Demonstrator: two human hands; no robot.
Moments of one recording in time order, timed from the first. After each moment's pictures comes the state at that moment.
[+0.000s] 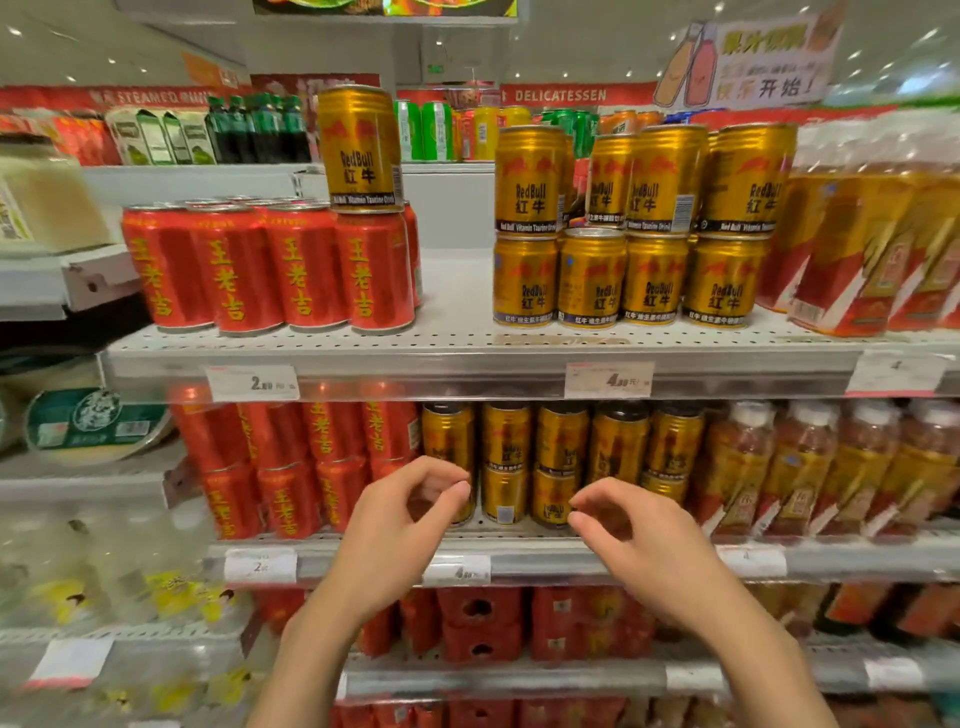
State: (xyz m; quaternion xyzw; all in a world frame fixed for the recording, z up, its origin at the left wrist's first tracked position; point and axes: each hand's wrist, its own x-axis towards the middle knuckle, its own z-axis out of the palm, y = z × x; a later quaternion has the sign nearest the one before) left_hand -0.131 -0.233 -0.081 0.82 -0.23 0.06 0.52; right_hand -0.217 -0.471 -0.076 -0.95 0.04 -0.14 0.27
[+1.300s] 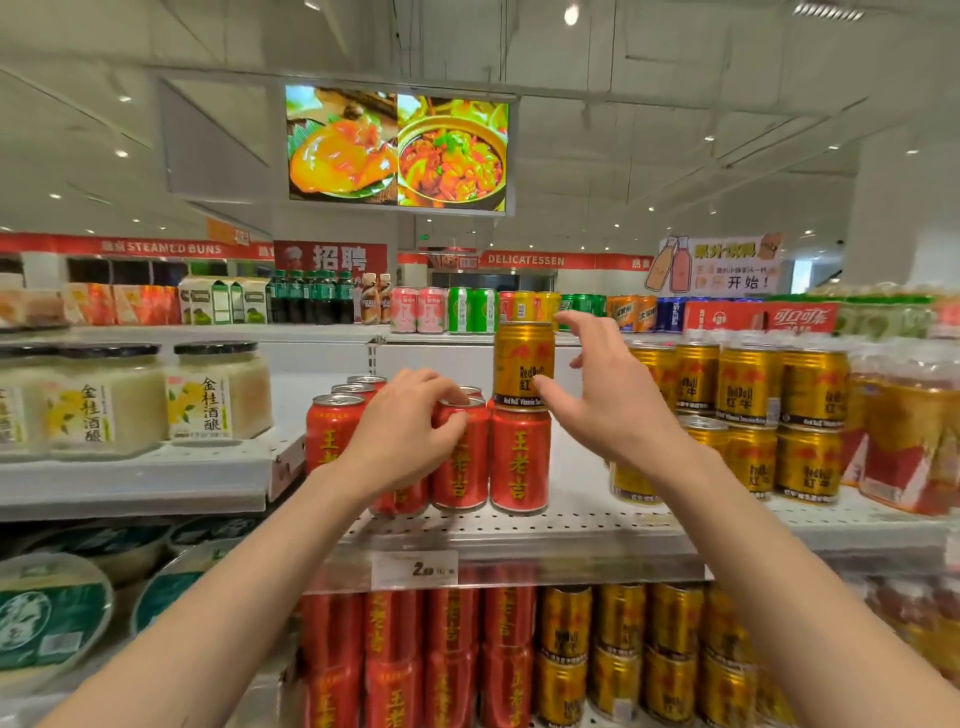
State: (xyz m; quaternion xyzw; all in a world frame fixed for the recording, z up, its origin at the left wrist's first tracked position) left_hand 0.020 -0.121 0.126 0.84 -0.35 0.31 0.26; right_hand -0.075 -0.320 0.156 -0.90 -0.01 -0.42 0.14
